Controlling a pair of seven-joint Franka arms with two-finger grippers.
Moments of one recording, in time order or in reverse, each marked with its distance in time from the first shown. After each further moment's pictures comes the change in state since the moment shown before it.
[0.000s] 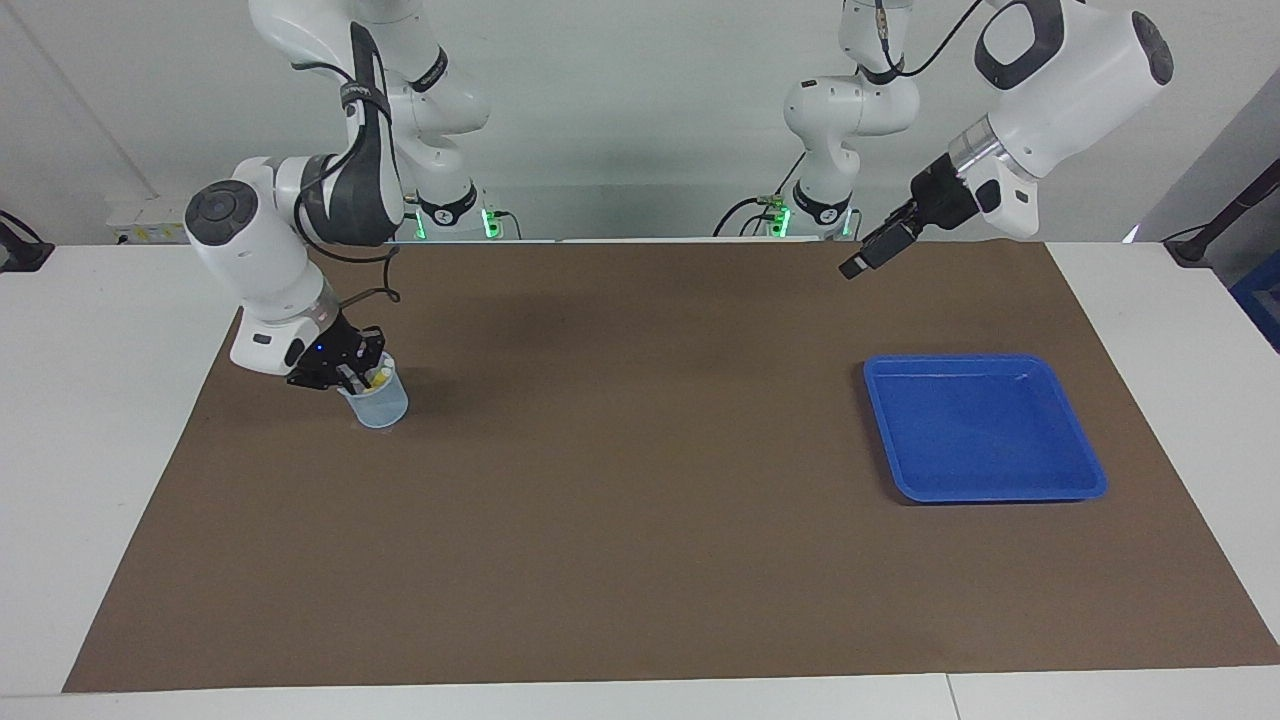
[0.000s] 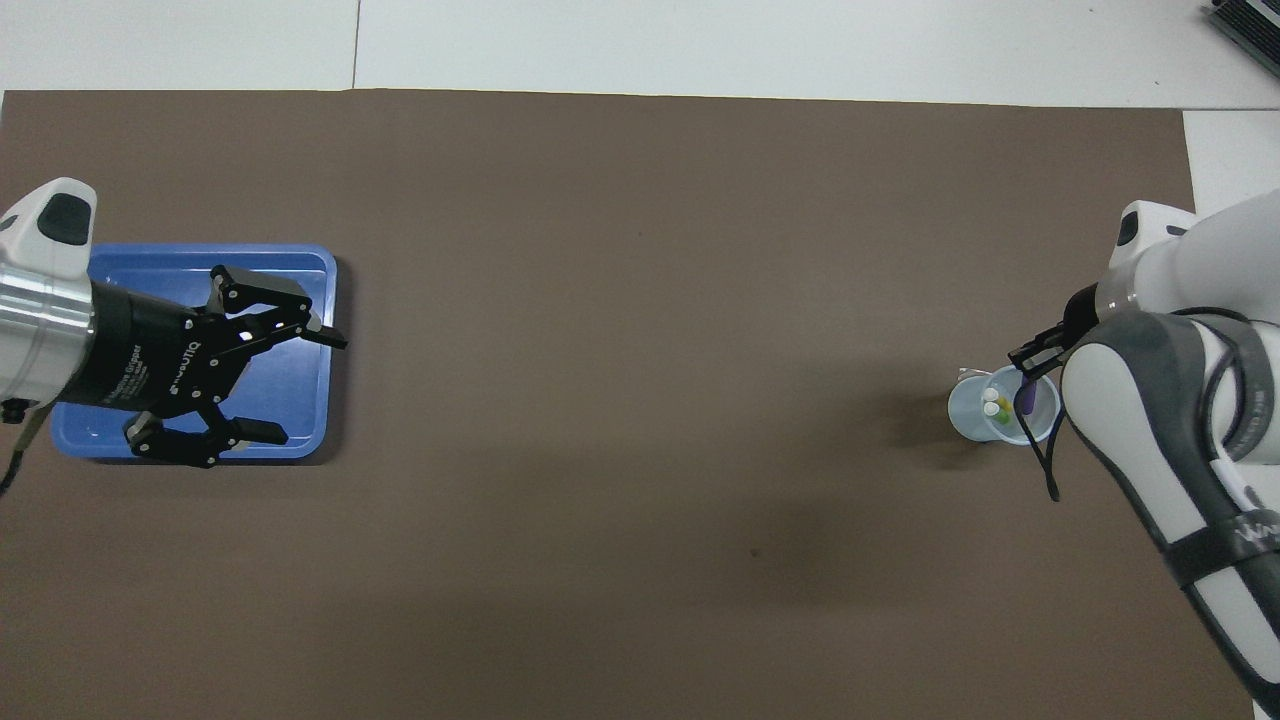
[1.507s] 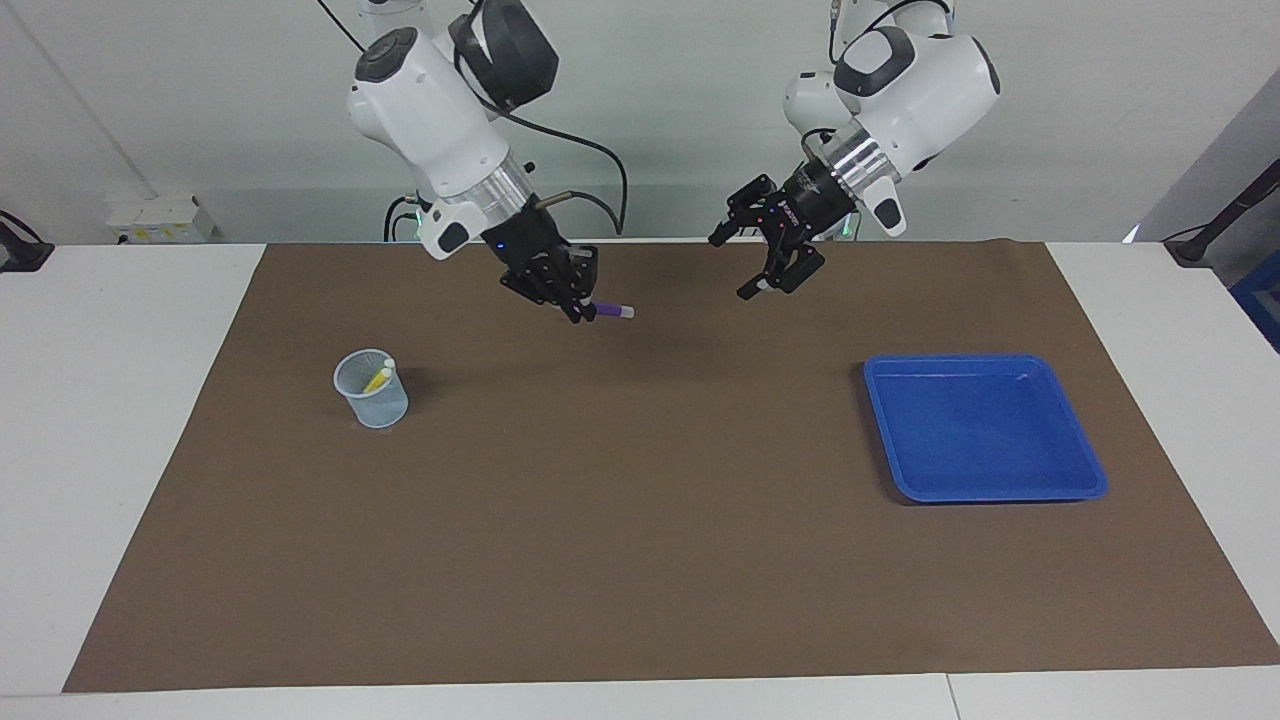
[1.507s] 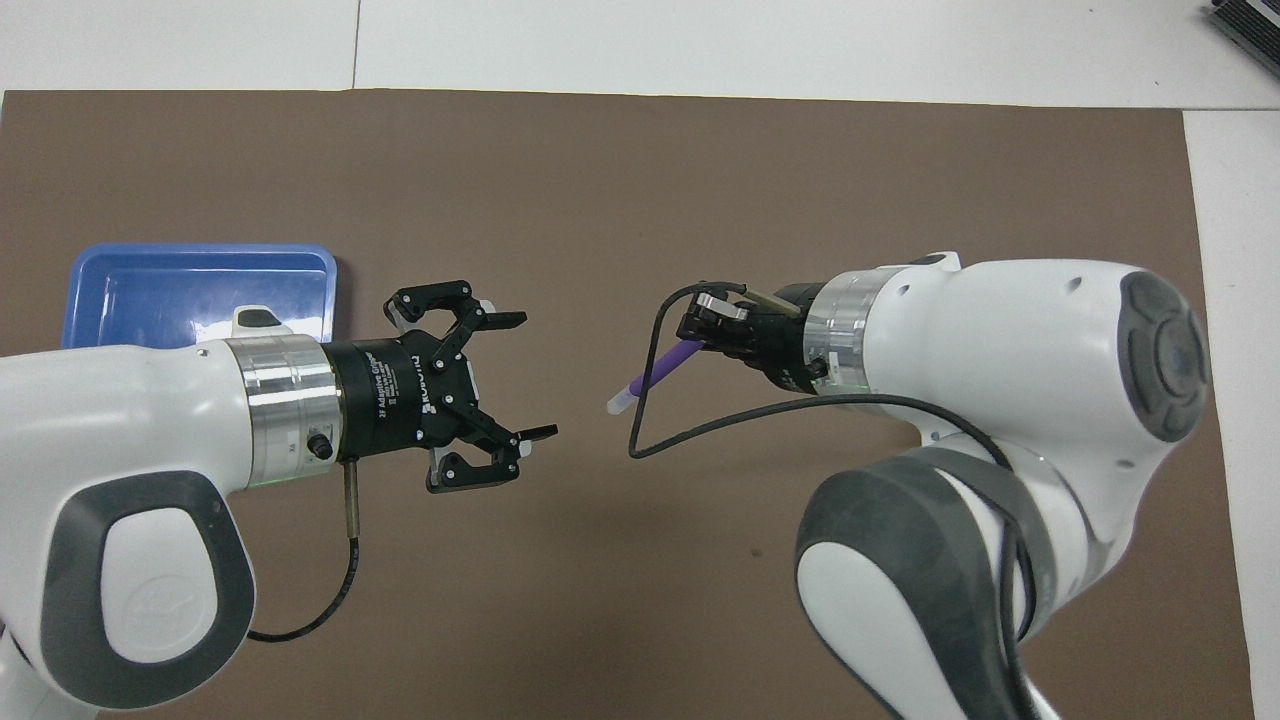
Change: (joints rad) left arm -0.319 -0.084 -0.002 -0.242 -0.250 0.565 -0.739; right arm 0.283 -0.100 0.228 -0.090 0.450 0.454 1.219
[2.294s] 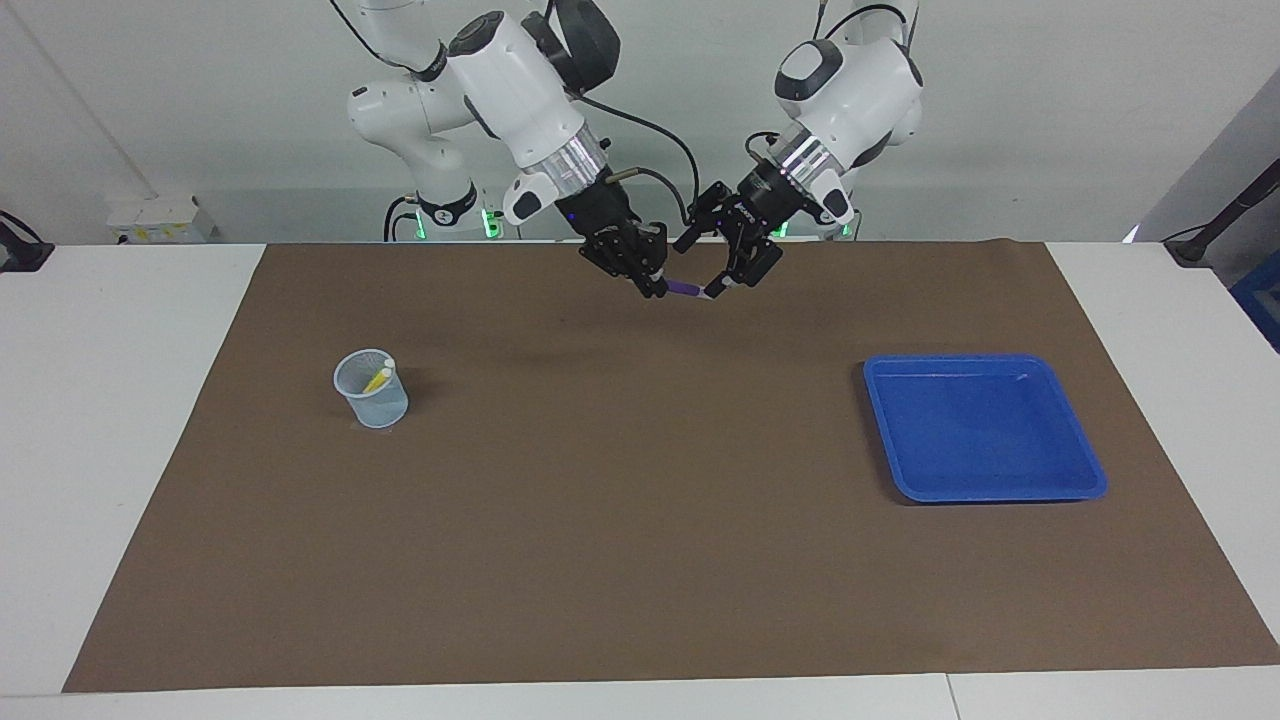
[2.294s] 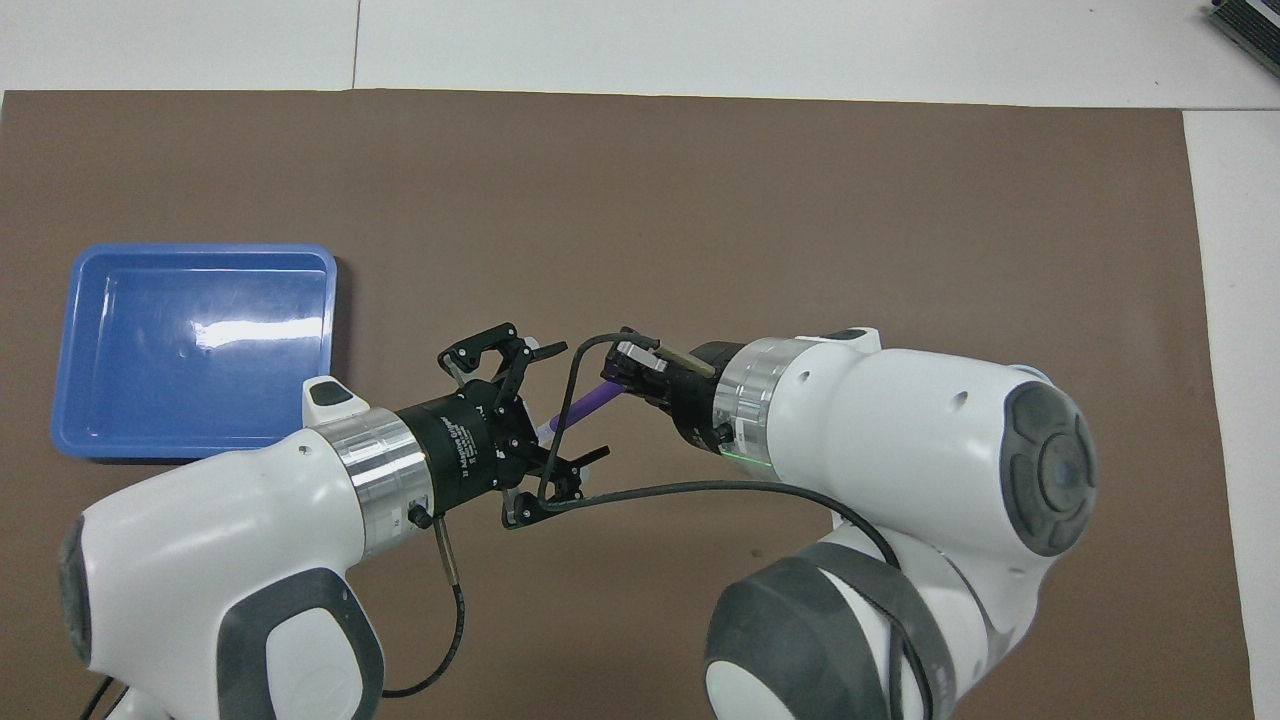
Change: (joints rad) left arm -0.187 -0.026 0.000 -0.150 -0.008 0.362 -0.044; right arm 0.108 -0.029 0.000 -0.057 0.004 0.083 0.147
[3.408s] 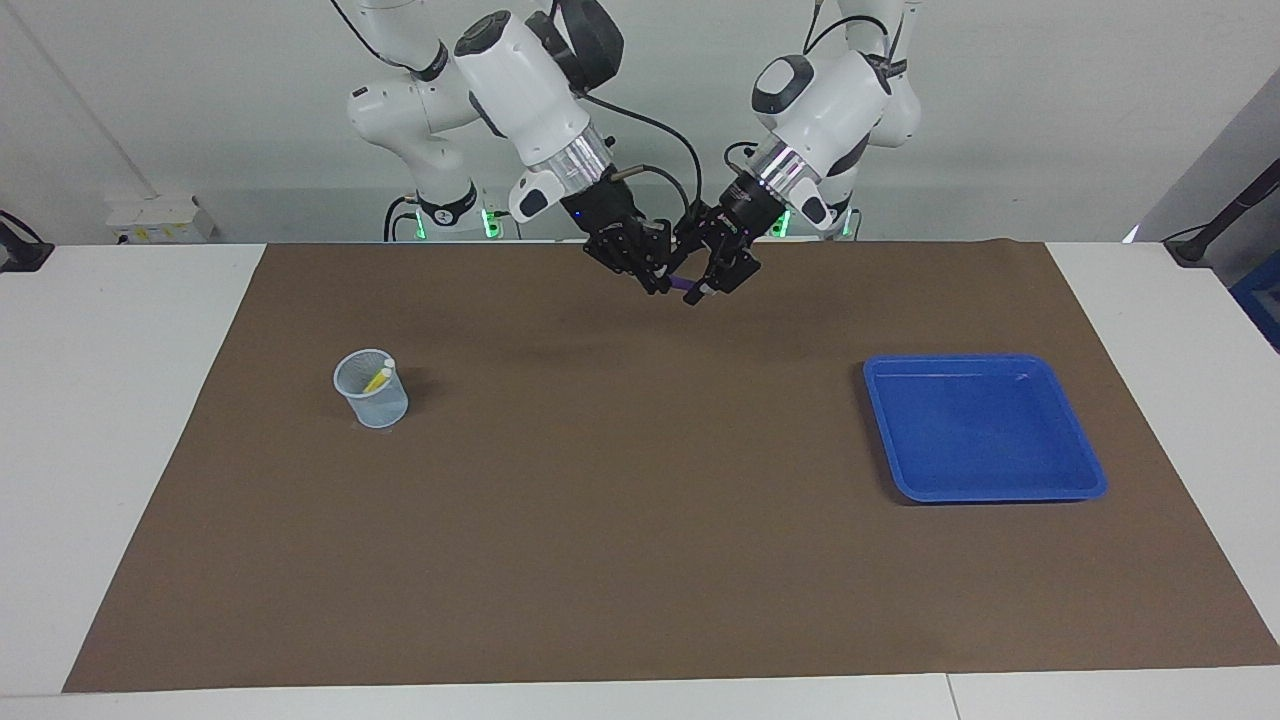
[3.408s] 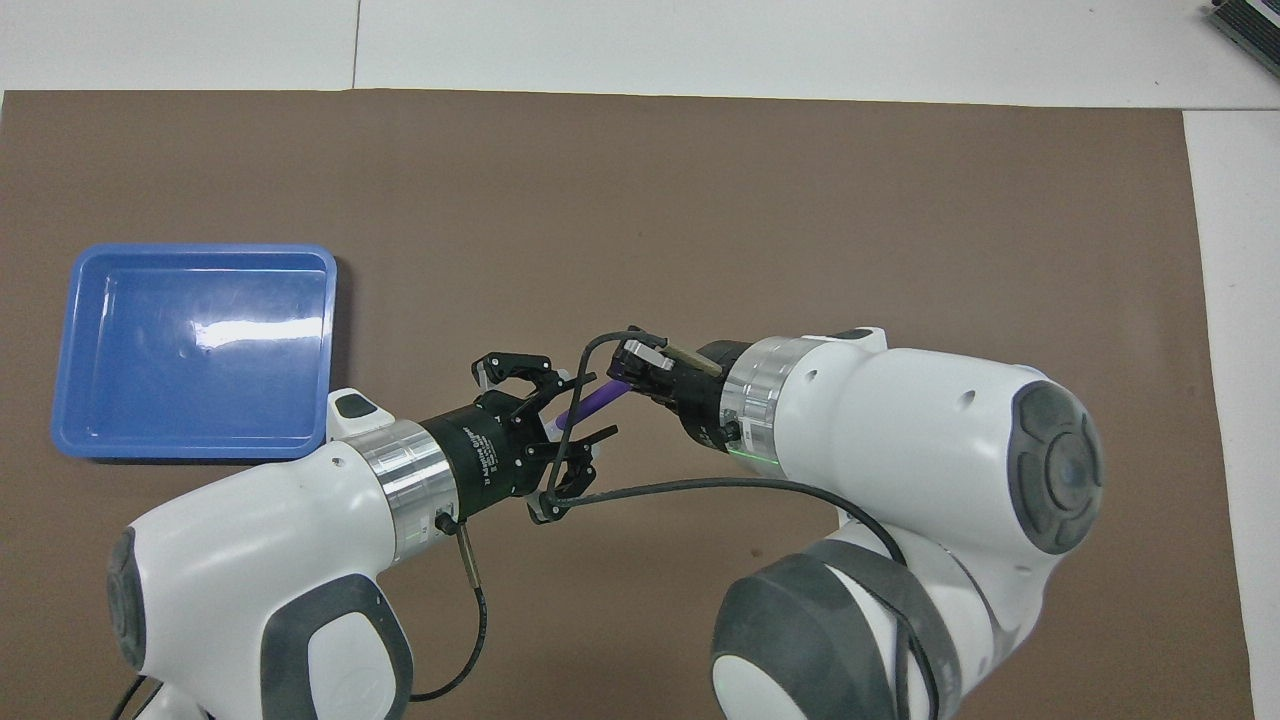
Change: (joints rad) left arm -0.017 0.014 0.001 -0.018 0.000 0.024 0.005; right arm -0.006 -0.001 -0.005 -0.006 0.000 0.004 -0.005
